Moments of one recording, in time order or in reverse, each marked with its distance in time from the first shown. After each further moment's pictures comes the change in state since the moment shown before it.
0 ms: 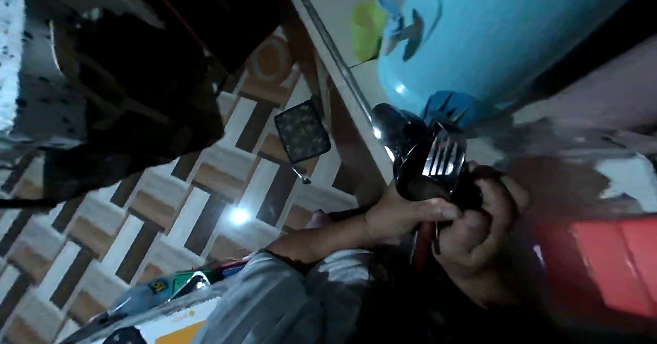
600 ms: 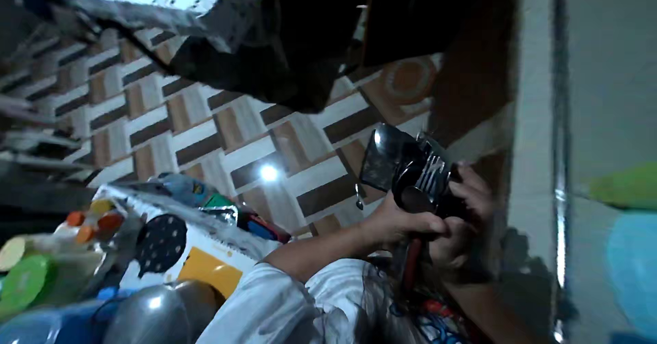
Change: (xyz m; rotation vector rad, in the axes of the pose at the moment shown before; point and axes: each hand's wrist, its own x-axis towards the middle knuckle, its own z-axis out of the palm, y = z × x) left_hand -0.104 0.172 -0.153 0.006 0.435 0.497; right_hand 0.056 -0.107 0.264 0.764 -0.504 -0.148
